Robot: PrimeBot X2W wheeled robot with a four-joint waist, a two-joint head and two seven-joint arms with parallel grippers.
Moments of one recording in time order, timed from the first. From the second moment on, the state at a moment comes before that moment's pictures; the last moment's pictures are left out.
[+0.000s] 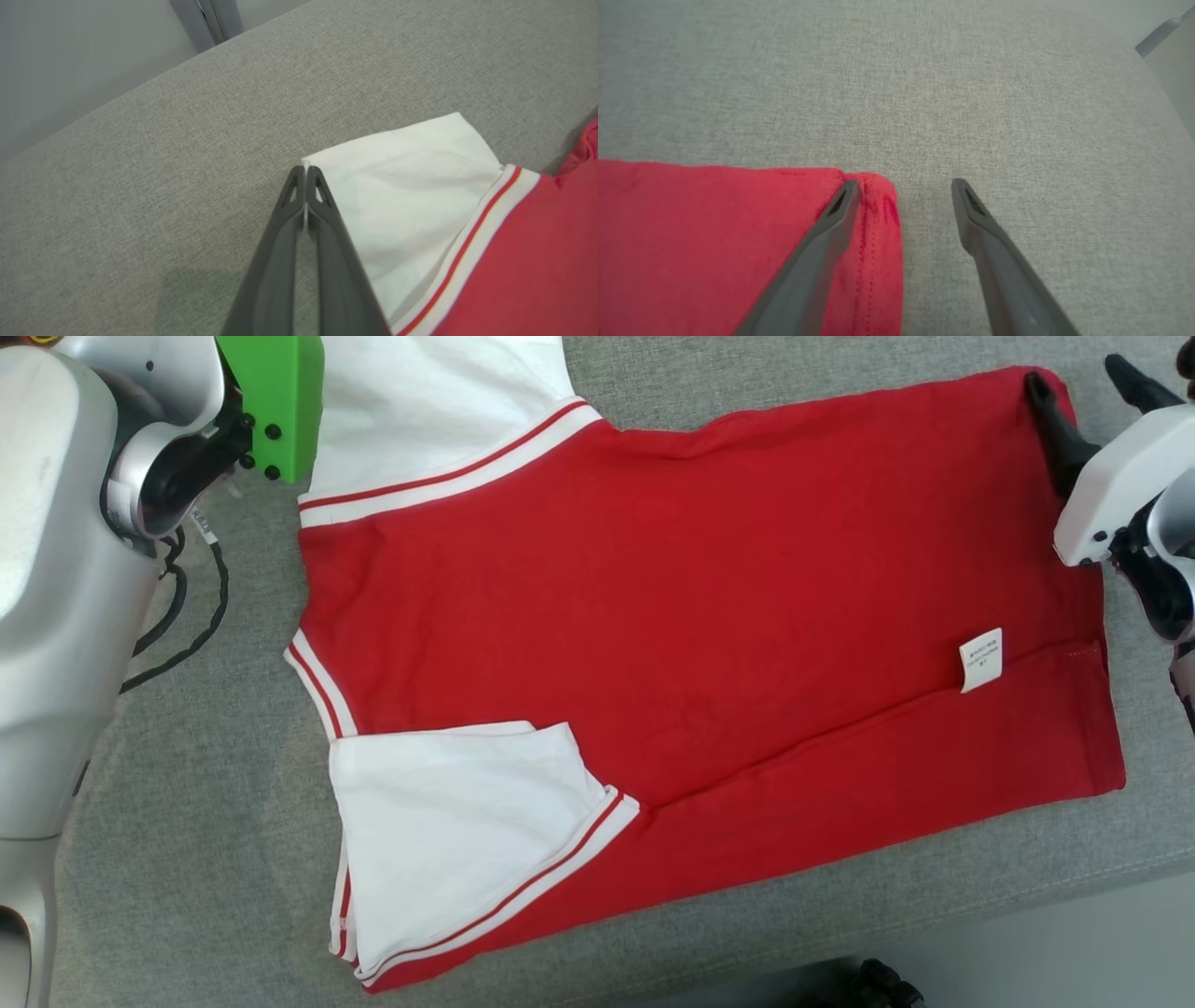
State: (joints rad) left arm -1.18 0.41 -0.62 0.42 -0.69 -0.13 0.68; right arm -0.84 -0.47 0.24 0.54 0.45 0.13 0.19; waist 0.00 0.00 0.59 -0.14
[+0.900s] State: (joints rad) left arm -1.18 0.42 -0.64 0.42 -0.70 -0.13 0.59; right arm -0.94 -0.51 0.38 0.47 0.38 0.13 0.50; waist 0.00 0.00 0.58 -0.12
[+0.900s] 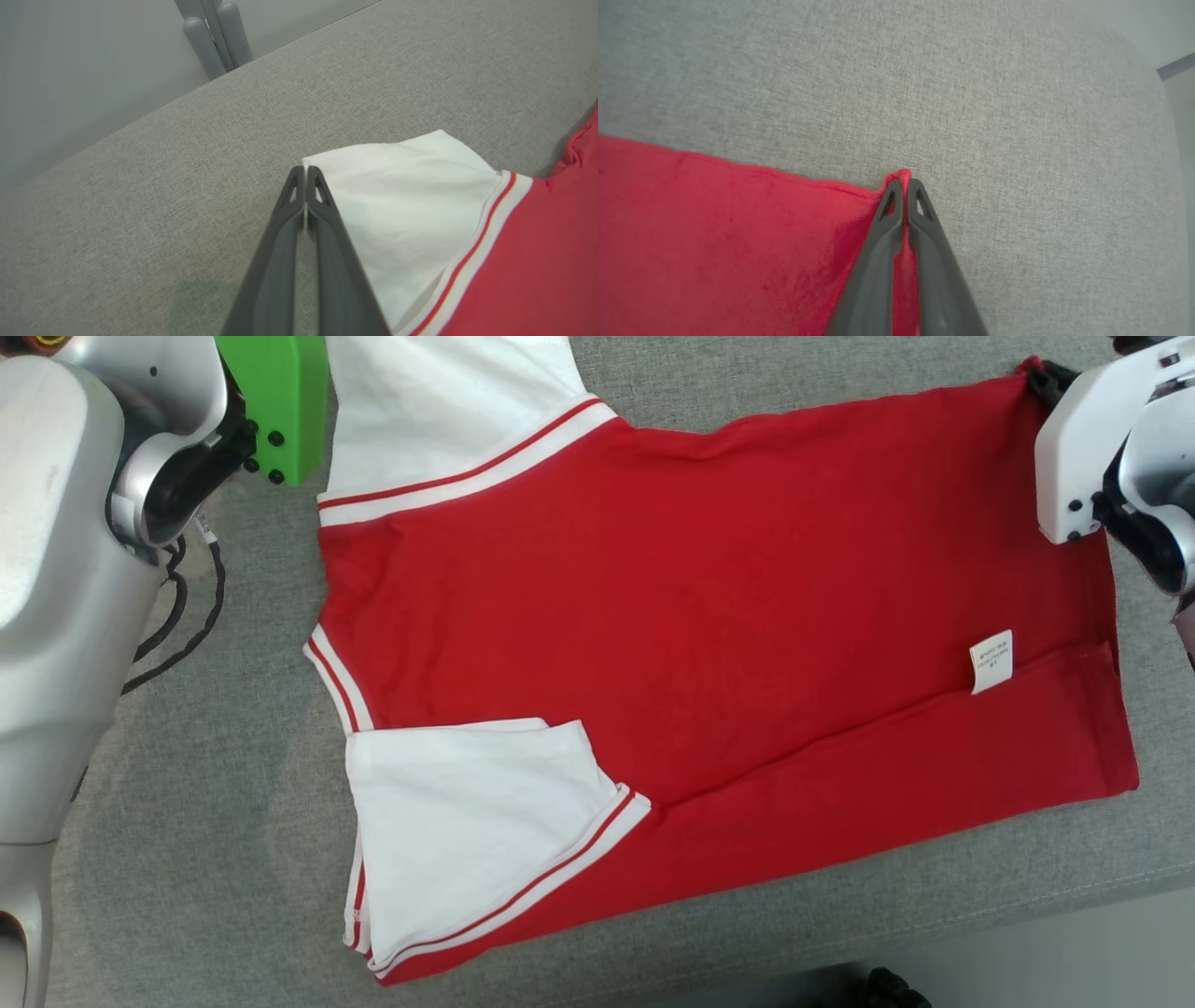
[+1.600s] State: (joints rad) left arm -1.12 0.47 -0.63 0.32 -0.80 -0.13 0.29; right arm -0.83 -0.52 0.22 0.40 0.53 0.13 0.12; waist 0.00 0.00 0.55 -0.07
